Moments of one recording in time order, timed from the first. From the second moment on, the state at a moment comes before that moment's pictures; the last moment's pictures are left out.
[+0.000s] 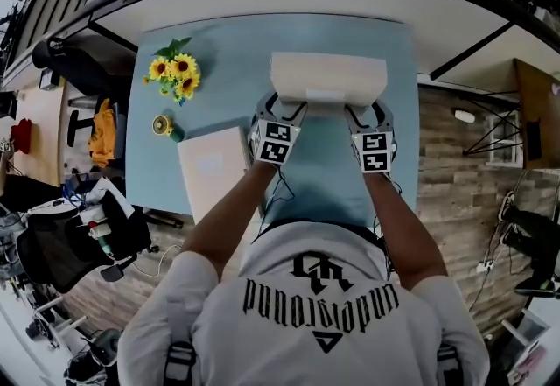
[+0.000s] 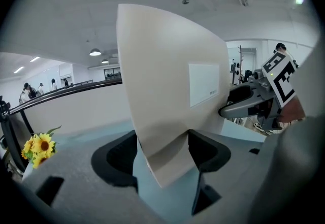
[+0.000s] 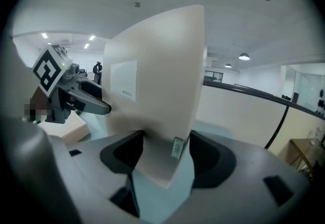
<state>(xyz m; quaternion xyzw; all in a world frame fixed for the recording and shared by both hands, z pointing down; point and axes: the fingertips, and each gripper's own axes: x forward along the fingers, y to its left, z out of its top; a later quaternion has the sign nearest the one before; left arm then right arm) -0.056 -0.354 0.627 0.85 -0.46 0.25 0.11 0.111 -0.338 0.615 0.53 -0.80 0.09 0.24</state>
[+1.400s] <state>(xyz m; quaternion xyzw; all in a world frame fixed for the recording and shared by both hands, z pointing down) -0.060 -0.363 0.653 0.86 -0.44 0.24 0.09 0.114 -0.337 0.650 0.54 -0.79 0.09 0.27</state>
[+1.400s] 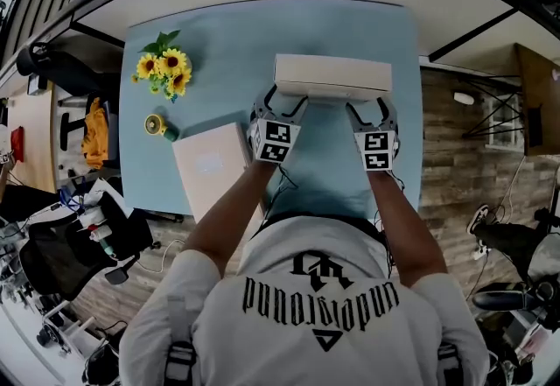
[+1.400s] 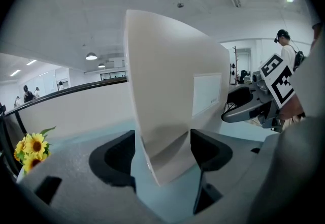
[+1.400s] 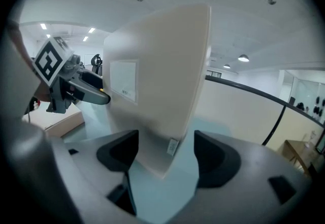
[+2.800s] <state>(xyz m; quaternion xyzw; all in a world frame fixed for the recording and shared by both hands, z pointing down) -0.067 -0.122 0.521 0.85 -0.50 0.12 0.07 0.093 -0.108 0.548 0.46 -0.87 0.07 0.17</state>
